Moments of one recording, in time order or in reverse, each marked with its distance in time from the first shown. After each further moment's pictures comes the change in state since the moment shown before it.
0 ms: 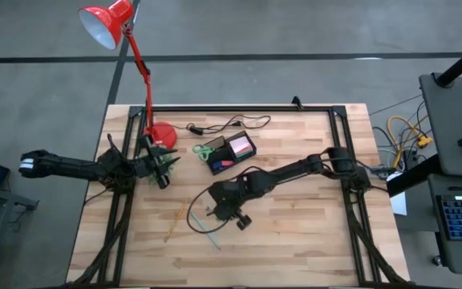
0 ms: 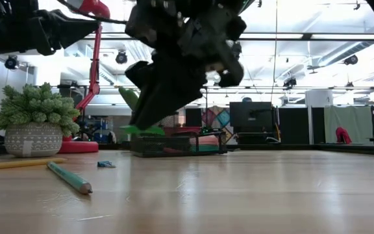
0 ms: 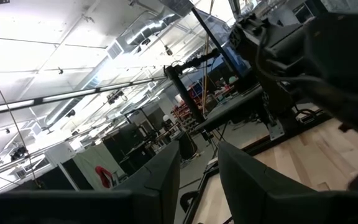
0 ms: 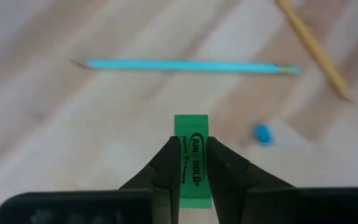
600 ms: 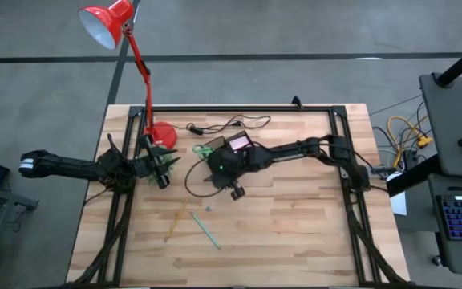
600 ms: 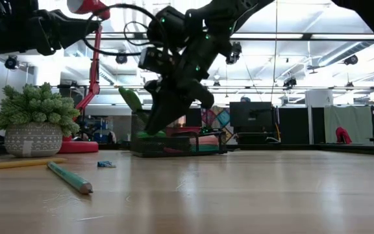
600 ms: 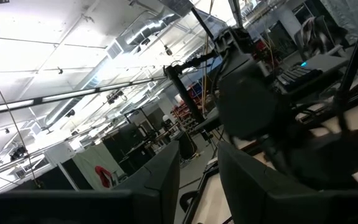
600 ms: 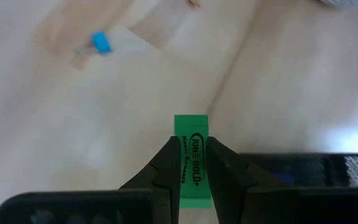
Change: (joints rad) left arm 0.000 0.000 0.000 0.000 0.000 0.000; right arm -0.194 -0.009 0.001 -0.021 0.133 -0.089
